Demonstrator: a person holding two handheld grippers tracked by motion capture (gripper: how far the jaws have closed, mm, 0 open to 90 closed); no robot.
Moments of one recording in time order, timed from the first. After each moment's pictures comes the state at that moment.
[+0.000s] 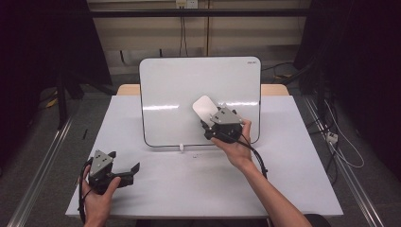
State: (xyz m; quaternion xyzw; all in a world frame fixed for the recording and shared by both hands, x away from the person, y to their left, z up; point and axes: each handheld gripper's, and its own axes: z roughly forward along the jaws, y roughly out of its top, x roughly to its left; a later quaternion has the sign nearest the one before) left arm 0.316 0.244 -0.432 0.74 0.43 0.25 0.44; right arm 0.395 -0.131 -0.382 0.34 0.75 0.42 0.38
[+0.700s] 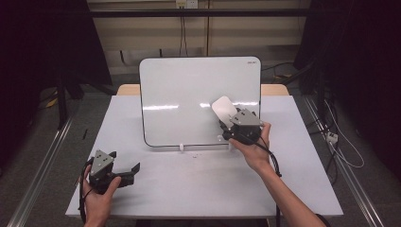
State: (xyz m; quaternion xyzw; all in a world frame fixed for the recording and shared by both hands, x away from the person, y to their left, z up) left arm 0.318 0.244 -0.434 0.74 0.43 0.25 0.44; right arm 0.384 -0.179 -0.383 0.37 0.74 0.39 0.40
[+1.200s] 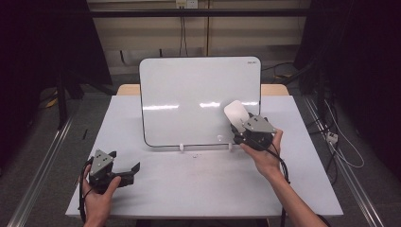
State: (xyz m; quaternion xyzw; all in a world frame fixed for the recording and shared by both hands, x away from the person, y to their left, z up) left arm 0.318 0.244 -0.433 0.74 0.43 0.25 0.45; right arm 0.368 -0.206 -0.395 0.39 0.73 0.38 0.41
